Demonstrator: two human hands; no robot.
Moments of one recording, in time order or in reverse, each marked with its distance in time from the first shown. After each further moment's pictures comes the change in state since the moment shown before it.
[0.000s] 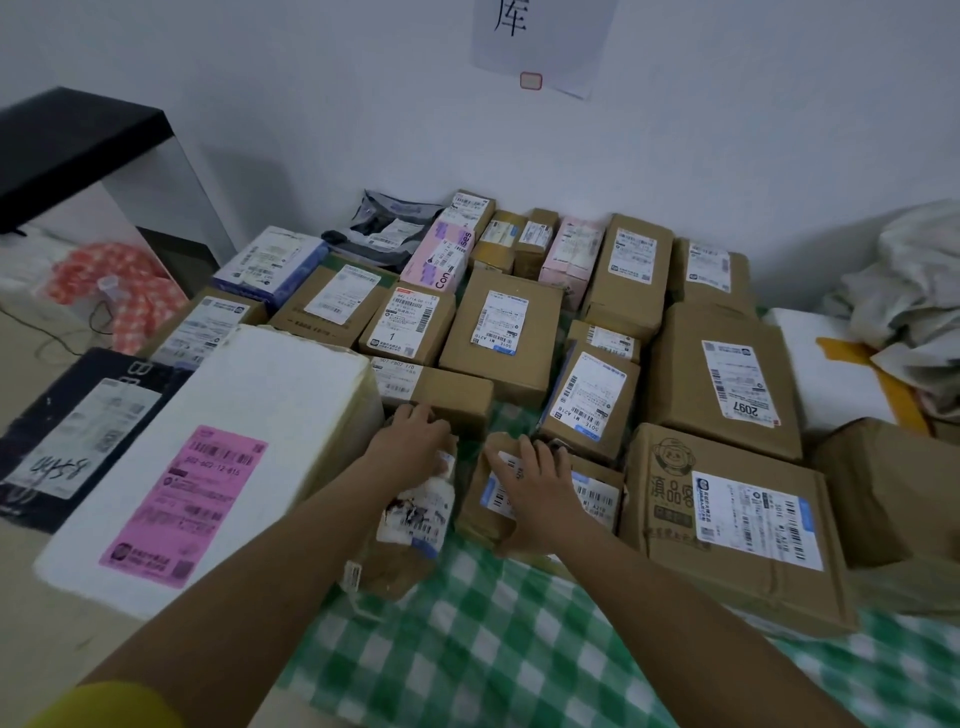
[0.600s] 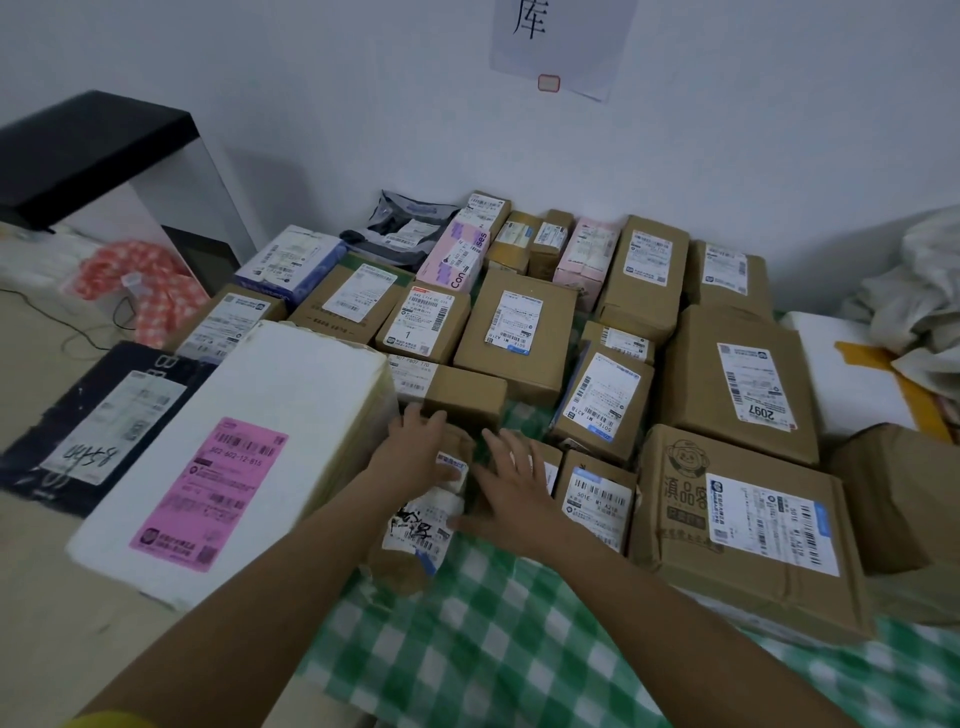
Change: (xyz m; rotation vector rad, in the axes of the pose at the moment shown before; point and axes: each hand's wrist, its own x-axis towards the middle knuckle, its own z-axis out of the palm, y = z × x) left_hand -0.018 -0.002 0.010 -0.178 0.079 -0.147; right_hand 0.007 -0.033 0.001 0.266 0.116 -0.150
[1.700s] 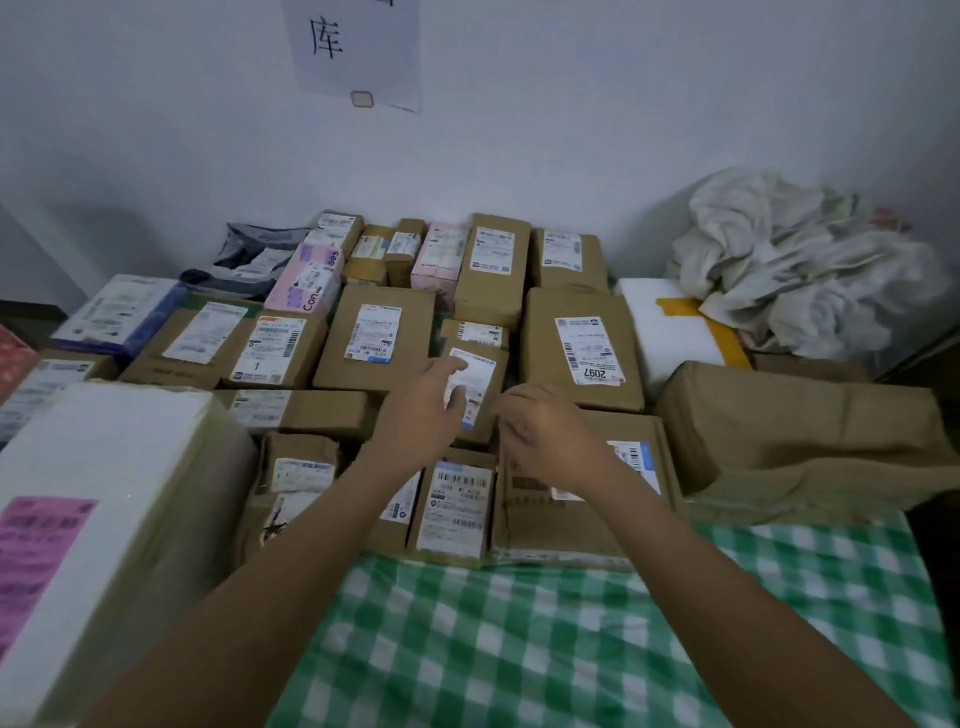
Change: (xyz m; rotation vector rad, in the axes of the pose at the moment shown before) left_hand 0.002 0.176 -0.008 -0.367 0.321 0.429; right_hand -0.117 0.121 -0.107 0.136 0.514 0.021
